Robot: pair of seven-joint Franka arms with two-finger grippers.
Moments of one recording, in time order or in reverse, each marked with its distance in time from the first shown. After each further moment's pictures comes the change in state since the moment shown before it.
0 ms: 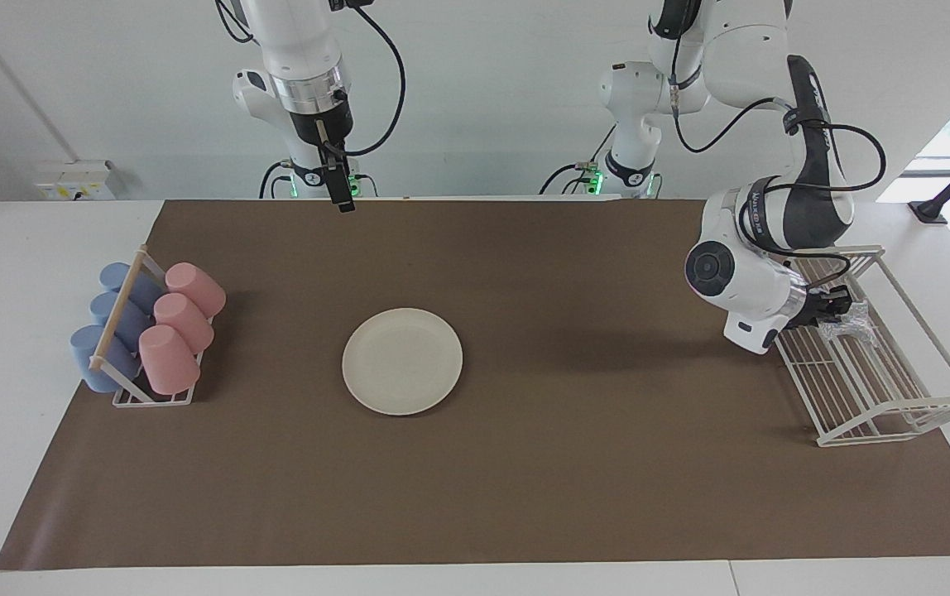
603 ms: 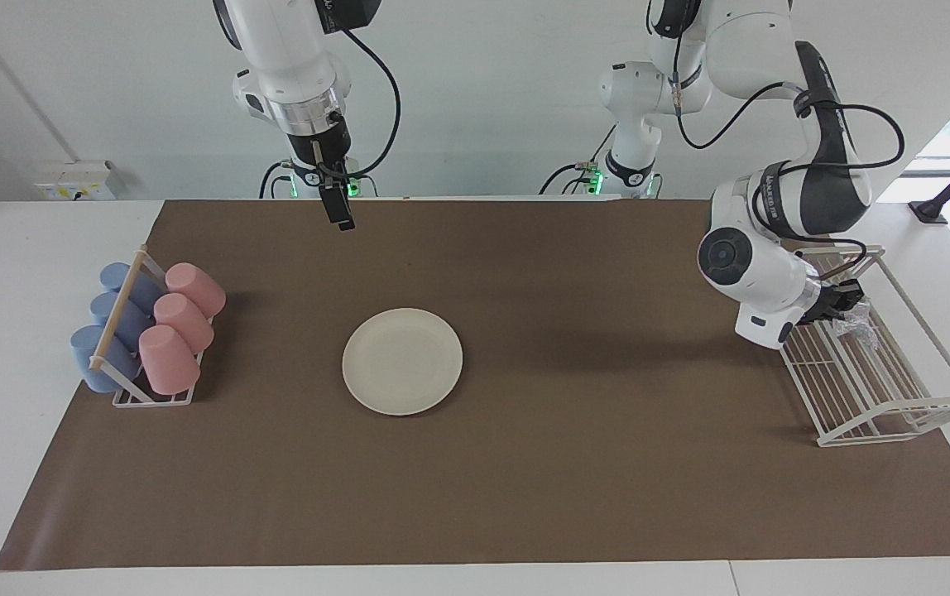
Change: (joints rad) left arm 0.000 -0.027 0.001 0.126 -0.144 -0.060 -0.001; right arm -0.009 0.017 -0.003 -0.026 0.016 0.096 -0.003
